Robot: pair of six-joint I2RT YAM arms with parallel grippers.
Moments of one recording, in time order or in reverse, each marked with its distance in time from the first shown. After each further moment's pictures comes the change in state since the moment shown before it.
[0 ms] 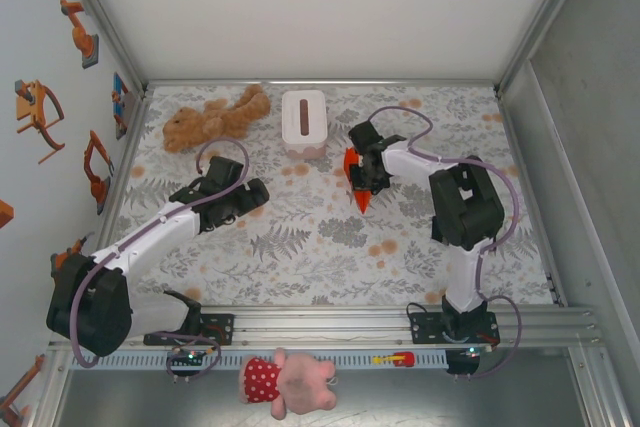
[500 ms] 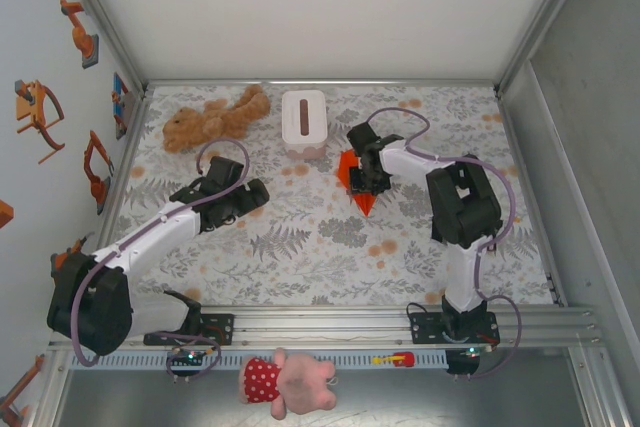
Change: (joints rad) left arm 0.000 0.008 -0.001 0.000 0.001 0.000; right arm 0.007 0.024 0.024 -0.047 0.034 -0.008
